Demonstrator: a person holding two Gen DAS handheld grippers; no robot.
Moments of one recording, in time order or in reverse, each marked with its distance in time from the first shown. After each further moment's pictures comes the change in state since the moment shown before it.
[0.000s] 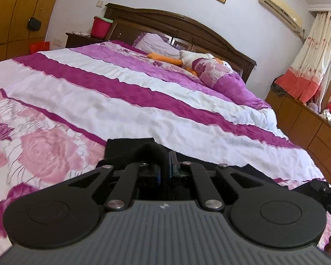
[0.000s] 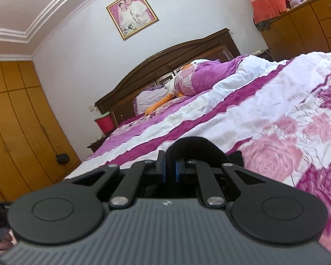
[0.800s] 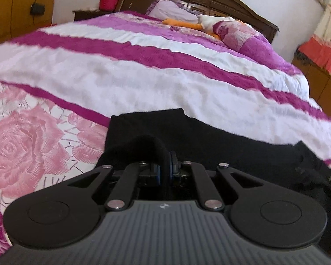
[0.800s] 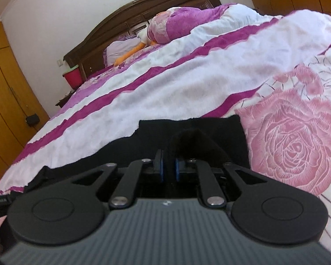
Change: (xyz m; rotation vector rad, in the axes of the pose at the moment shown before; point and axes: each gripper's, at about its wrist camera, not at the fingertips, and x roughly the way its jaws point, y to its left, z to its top) left arm 0.121 0.020 -0.019 0.068 0.167 0.125; right arm 0.119 -0.034 -0.031 -0.009 0.276 -0.145
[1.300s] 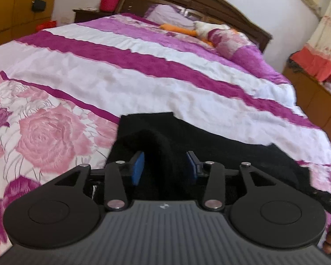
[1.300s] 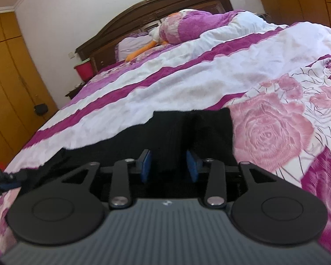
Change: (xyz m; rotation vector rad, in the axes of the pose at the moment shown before) left arm -0.085 0.011 -0.002 -0.062 -0.004 -0.085; right arm -0.061 0.003 -0.007 -0.075 0.022 0.043
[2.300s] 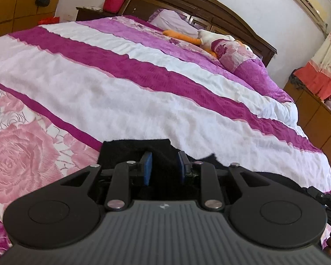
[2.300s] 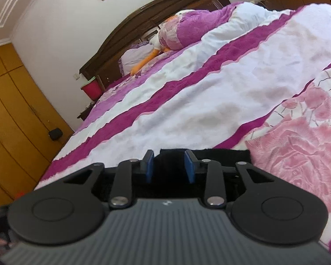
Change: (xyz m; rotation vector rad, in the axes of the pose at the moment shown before) left arm 0.062 -0.001 0.042 -0.066 -0.041 0.009; right arm 0.044 -0.019 0.047 0.153 -0.028 0.088
